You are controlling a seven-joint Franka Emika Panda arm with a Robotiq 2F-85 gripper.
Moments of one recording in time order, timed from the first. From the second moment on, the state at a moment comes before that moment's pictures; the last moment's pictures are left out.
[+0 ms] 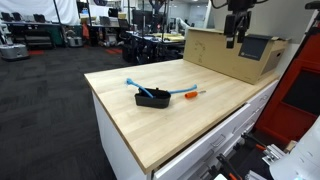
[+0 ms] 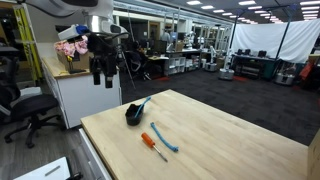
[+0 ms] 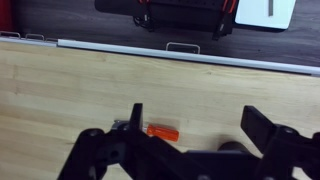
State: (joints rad) arm 0.04 -0.55 0.14 -2.25 -0.08 1.55 0.03
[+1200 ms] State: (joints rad) arm 0.20 -0.41 0.11 -2.36 -0.06 2.03 -0.29
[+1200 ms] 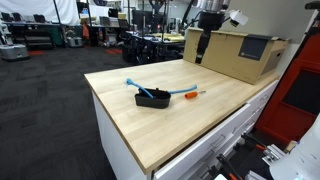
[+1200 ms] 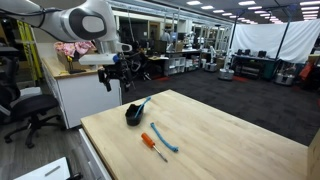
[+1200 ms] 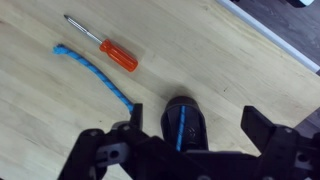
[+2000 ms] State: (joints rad) arm 0.31 -0.13 0.18 -2.29 0.03 2.22 -0.44
